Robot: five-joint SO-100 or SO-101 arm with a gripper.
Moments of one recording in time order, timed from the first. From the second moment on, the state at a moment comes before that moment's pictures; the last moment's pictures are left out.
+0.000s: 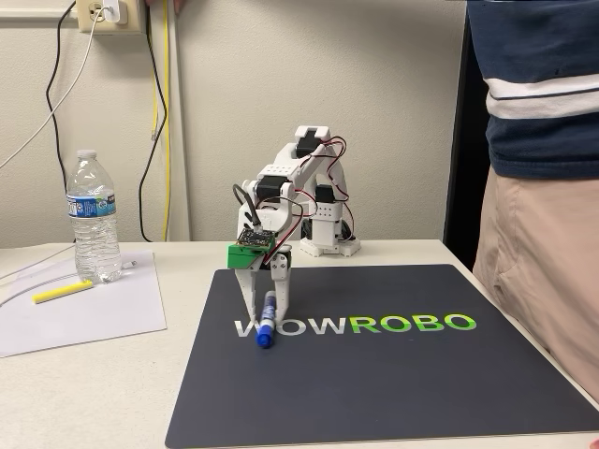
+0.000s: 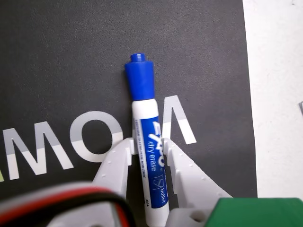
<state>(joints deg) 18.9 61.0 72.7 59.2 -100.8</state>
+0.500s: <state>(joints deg) 18.7 61.0 72.7 59.2 -100.5</state>
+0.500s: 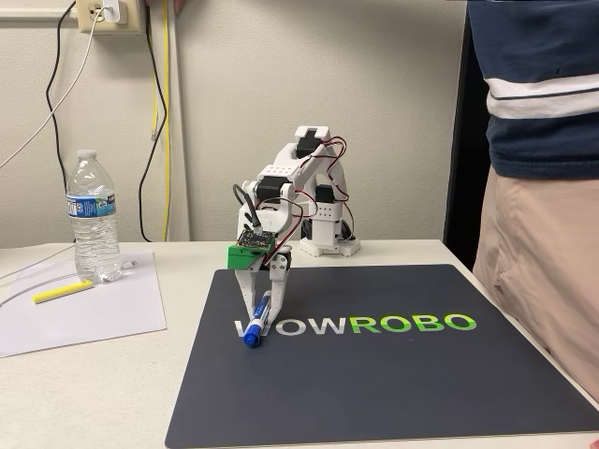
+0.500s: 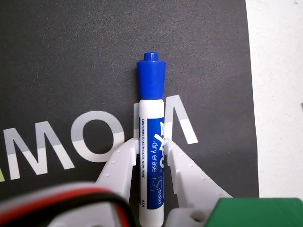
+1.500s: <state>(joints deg) 1.2 103.3 72.9 81.5 -48.4</state>
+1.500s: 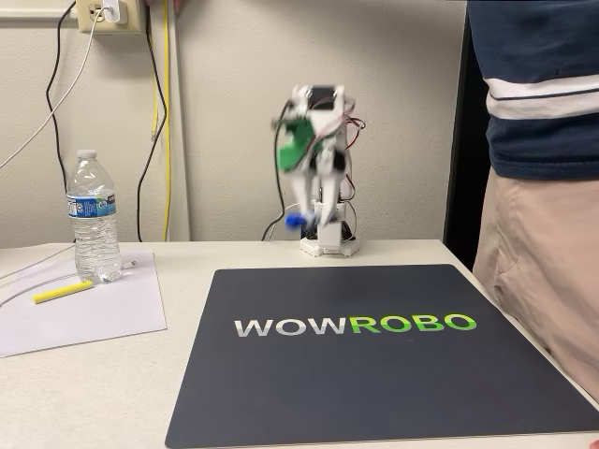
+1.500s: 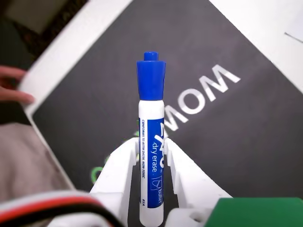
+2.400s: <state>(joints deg) -4.4 149.0 125.8 34.5 -0.4</state>
